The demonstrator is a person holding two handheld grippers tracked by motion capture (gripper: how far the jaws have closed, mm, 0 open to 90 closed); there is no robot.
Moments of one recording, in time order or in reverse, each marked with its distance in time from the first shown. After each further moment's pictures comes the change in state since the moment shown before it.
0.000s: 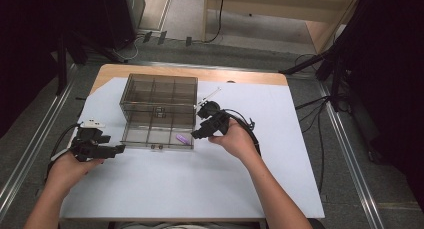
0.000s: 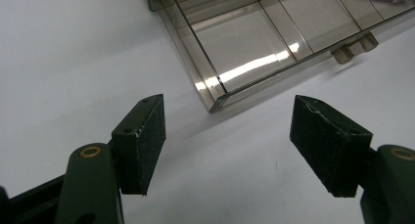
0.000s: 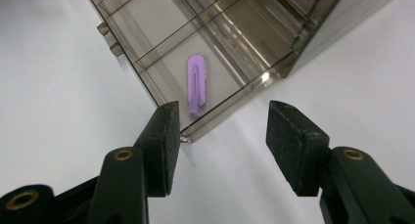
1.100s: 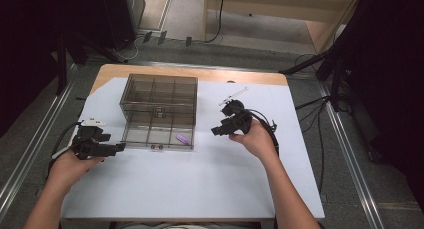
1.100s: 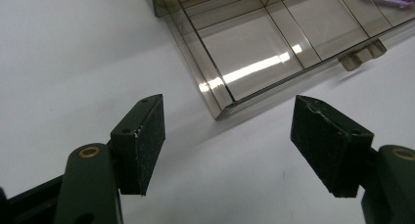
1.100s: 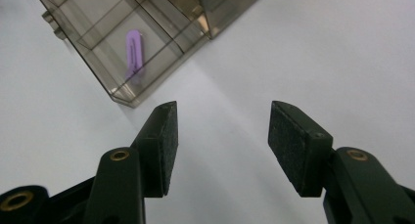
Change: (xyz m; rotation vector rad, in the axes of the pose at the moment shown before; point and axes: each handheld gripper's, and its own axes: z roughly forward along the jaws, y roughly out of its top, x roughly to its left) left arm 0.003 0.003 0.003 -0.006 0.004 -0.003; right arm -0.045 -0.039 -0.024 -0.047 -0.046 0.101
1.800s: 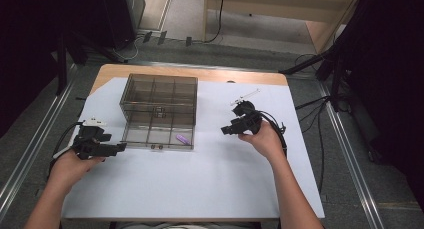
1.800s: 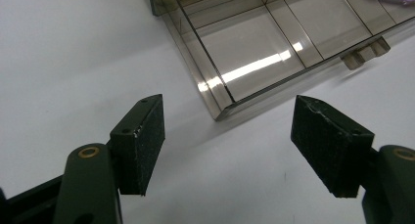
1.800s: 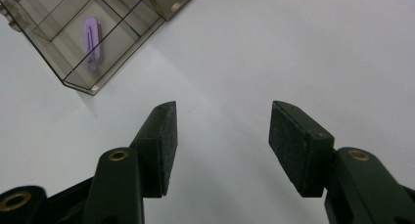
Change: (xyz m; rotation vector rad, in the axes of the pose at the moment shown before) left arm -0.001 0.000 0.003 0.008 0.001 0.007; right arm -0.028 -0.018 0.000 -0.014 -0.021 0.054
